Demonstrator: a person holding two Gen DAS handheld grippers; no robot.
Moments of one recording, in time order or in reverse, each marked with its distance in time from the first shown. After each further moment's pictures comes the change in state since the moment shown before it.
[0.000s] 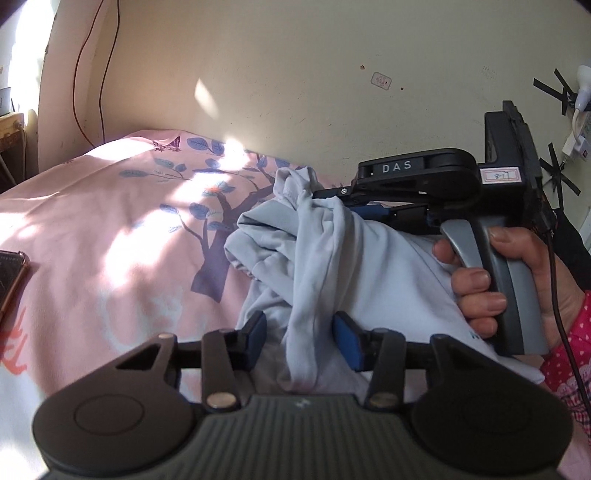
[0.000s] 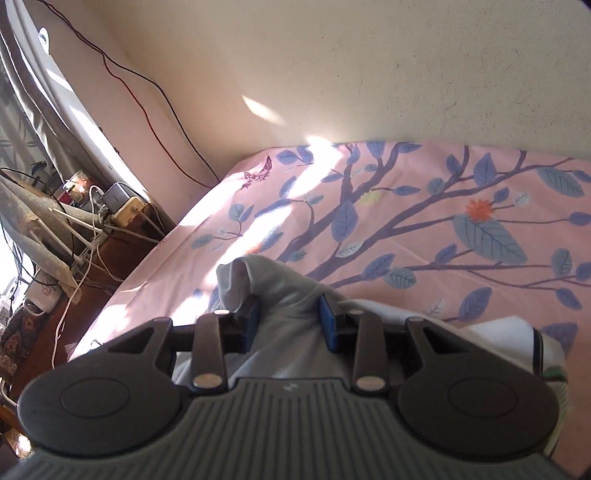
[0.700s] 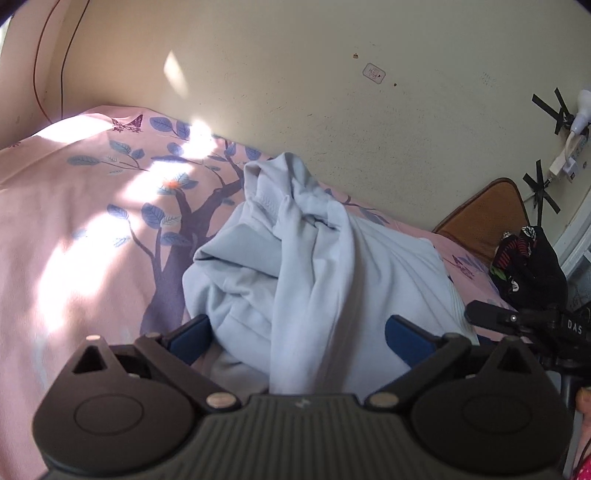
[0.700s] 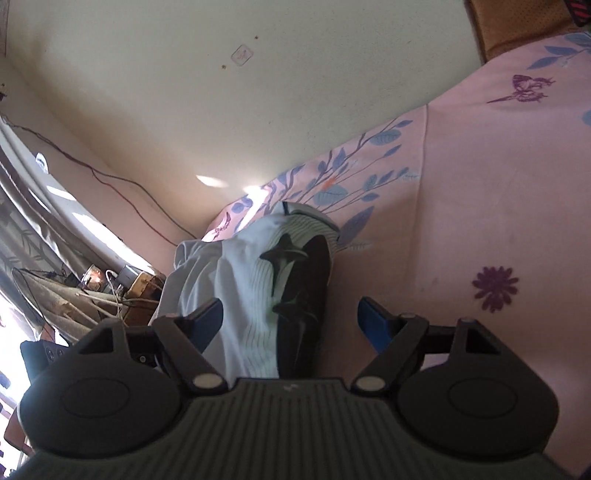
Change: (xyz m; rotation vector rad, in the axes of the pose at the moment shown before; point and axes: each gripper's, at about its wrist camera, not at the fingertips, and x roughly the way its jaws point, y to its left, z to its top) left arm 0.048 0.012 0.033 -0.073 0.068 -0.162; right arm -0.135 -0.066 -0.102 0.303 -0.200 0.024
